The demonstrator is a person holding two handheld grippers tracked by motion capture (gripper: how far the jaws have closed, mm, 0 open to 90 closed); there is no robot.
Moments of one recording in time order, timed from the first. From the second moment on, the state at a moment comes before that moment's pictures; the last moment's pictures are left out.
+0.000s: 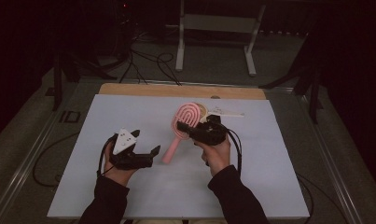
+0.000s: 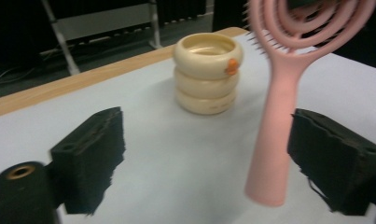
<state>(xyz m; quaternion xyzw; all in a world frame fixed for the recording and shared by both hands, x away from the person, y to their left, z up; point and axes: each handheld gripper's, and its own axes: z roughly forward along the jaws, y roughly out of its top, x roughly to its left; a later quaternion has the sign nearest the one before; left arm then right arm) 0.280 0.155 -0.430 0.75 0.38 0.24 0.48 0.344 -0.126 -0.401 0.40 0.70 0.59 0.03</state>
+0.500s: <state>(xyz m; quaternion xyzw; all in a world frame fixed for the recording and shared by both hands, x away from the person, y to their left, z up) 0.266 0.191 -0.447 0.73 0.40 0.28 0.48 0.346 -0.121 -0.394 0.40 0.69 0.60 0.02</state>
